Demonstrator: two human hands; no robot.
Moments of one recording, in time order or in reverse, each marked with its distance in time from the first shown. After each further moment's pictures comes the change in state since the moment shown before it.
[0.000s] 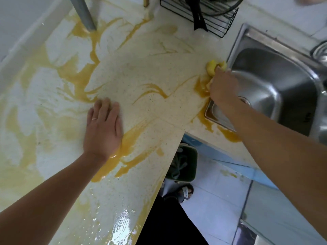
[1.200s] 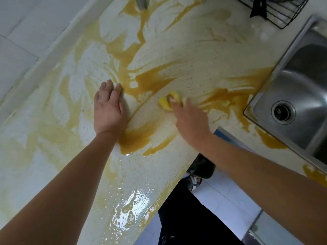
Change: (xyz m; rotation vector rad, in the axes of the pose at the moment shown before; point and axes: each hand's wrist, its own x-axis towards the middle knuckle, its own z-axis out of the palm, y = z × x) left_hand -0.029 -0.048 -0.023 -0.127 0.103 -0.430; right_hand -0.172 -0.137 0.014 0.121 -0.180 -0.683
